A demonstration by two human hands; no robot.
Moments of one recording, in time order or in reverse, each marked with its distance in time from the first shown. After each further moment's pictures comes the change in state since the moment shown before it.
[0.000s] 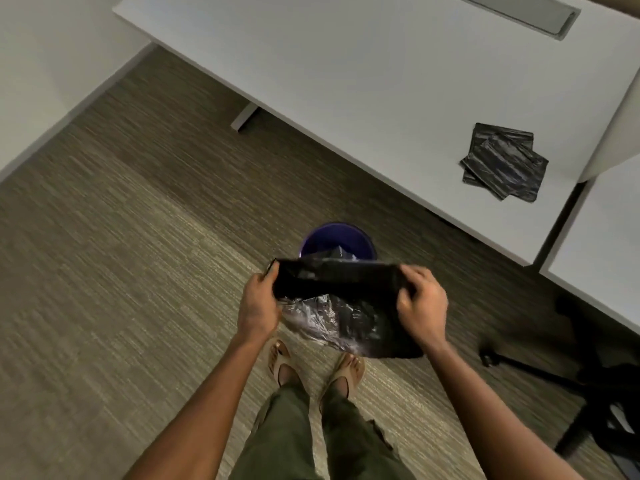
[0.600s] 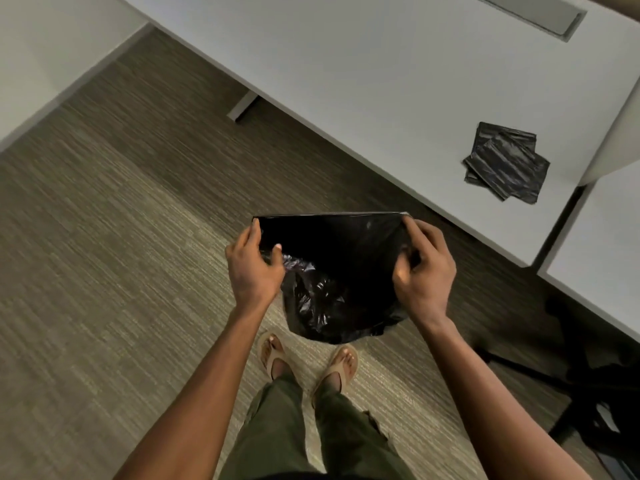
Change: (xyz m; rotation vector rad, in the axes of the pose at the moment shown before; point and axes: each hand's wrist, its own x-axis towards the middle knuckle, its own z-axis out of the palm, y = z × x) left_hand 0.026 0.034 -0.026 -0.091 0.319 -0.013; right_hand 0.020 -0.066 -0.023 0.072 0.253 -0.216
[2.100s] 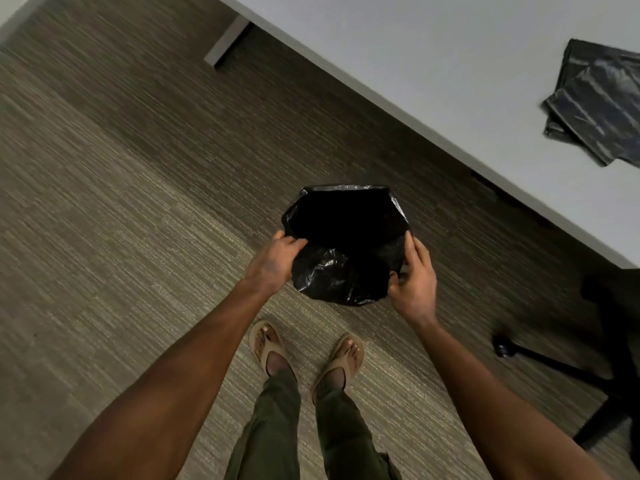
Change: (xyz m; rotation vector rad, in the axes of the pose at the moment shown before) left_hand 0.076 -0.098 0.174 0.463 -0.701 0.385; right_hand -0.024 0.189 0.164 -0.057 -0.378 0.349
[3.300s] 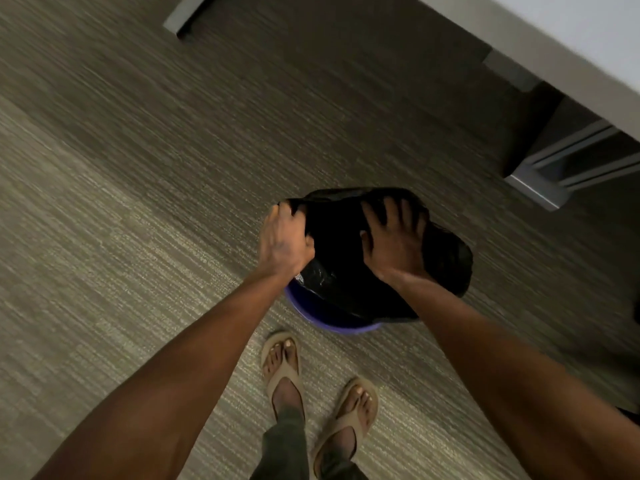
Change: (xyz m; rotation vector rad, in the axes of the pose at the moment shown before) left_hand 0.195 -0.055 0.082 0.053 0.290 -0.136; right_hand 0.207 0.036 0.158 -0.758 -0.066 -0.280
